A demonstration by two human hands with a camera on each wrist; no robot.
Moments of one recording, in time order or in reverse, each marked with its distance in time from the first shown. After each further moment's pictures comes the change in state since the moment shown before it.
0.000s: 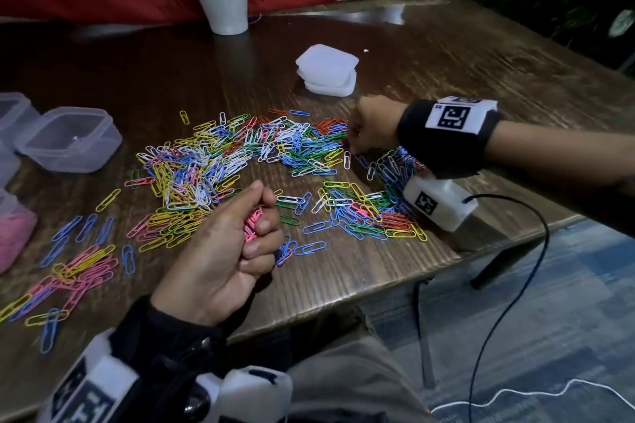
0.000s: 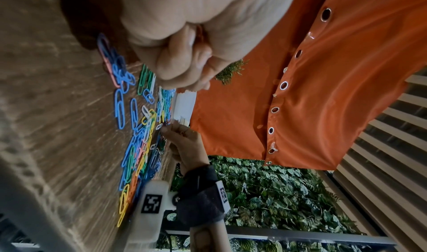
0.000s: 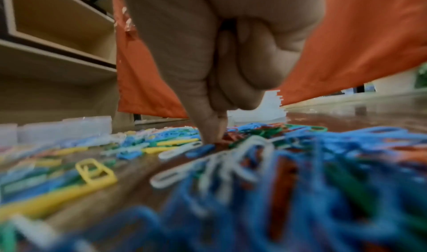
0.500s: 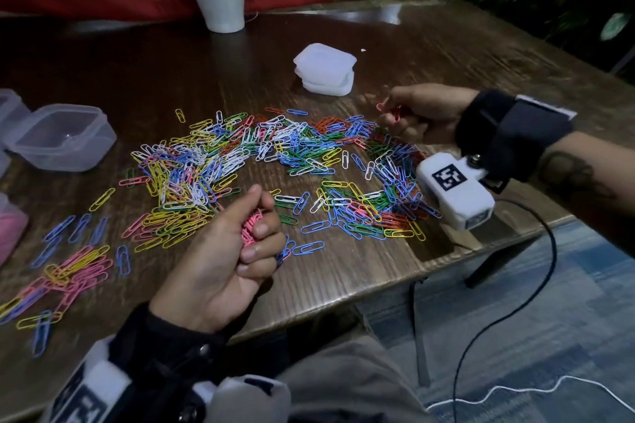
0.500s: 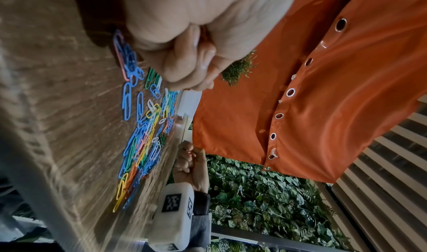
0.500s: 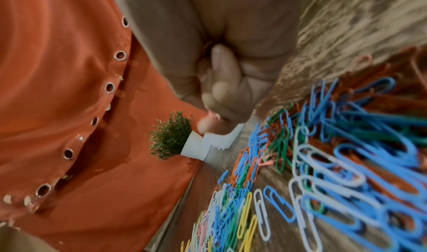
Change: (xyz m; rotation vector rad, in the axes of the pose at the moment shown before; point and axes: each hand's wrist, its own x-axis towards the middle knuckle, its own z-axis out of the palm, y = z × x) left_hand 0.001 -0.004 -0.004 -0.109 -0.034 -0.062; right_hand -0.023 0.040 -0.015 1.335 -0.217 0.232
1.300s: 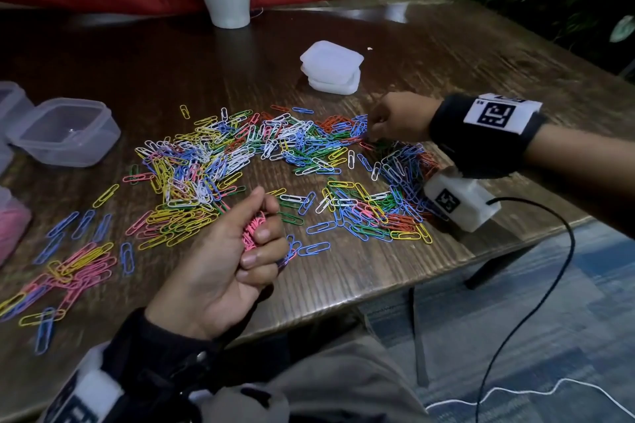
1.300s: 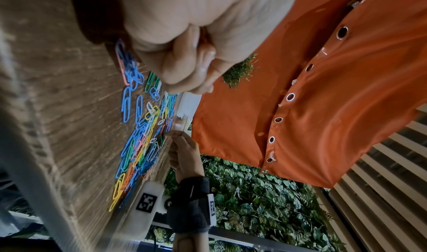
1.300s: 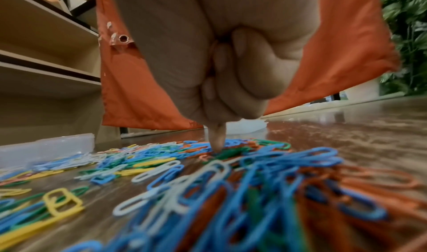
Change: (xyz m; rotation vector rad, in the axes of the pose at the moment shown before) left_hand -0.007 0.003 -0.002 -0.007 -0.020 -0.026; right_hand 0.013 -0.003 0.024 -1.318 0.255 -0.219
